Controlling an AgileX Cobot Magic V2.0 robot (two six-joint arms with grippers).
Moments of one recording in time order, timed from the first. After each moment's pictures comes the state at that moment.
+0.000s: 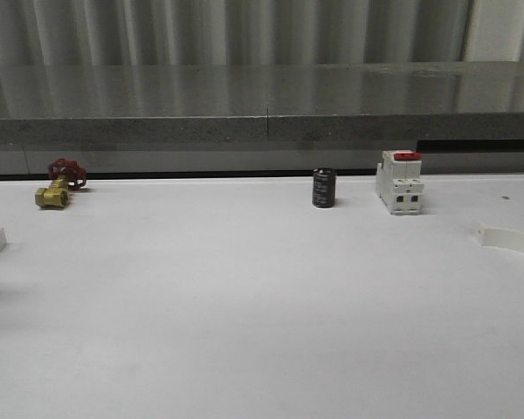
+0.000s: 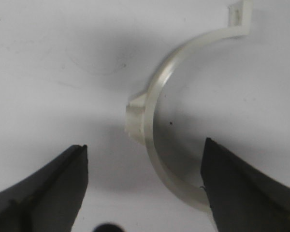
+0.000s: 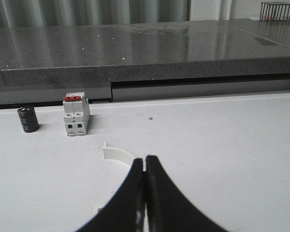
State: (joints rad) left arm 0.08 1.75 -1.09 -0.05 0.78 -0.01; right arm -0.07 -0.01 0.03 -0.02 0.11 0.07
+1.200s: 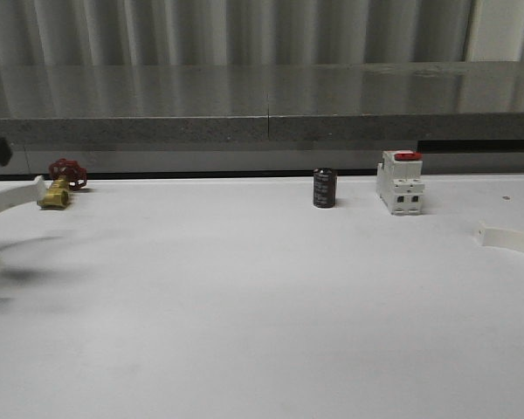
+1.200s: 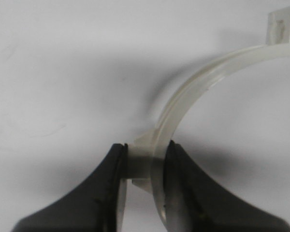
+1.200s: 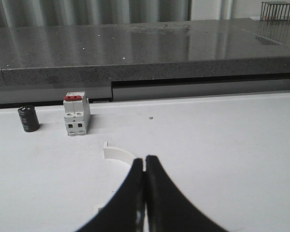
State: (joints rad) left arm -0.05 1.80 -1.15 -0.08 0.67 -0.07; right arm -0.07 -0.01 0.03 -0.02 0.11 0.07
